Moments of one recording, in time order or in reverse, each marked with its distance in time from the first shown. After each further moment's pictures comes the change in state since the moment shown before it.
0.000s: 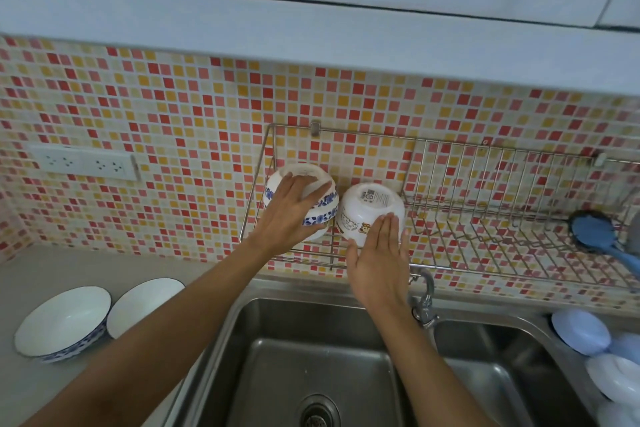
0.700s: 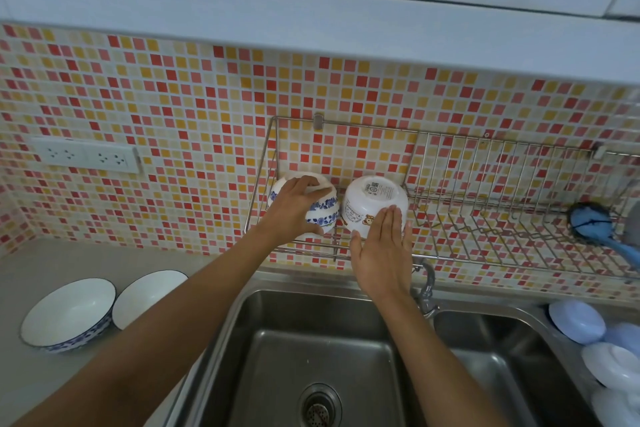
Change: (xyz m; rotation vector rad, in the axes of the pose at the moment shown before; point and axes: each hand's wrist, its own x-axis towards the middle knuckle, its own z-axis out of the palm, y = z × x) left_hand -0.002 -0.008 0.014 -0.181 -0.196 -0.114; right_hand -0.002 0.000 -0.003 -0.013 -0.006 0.002
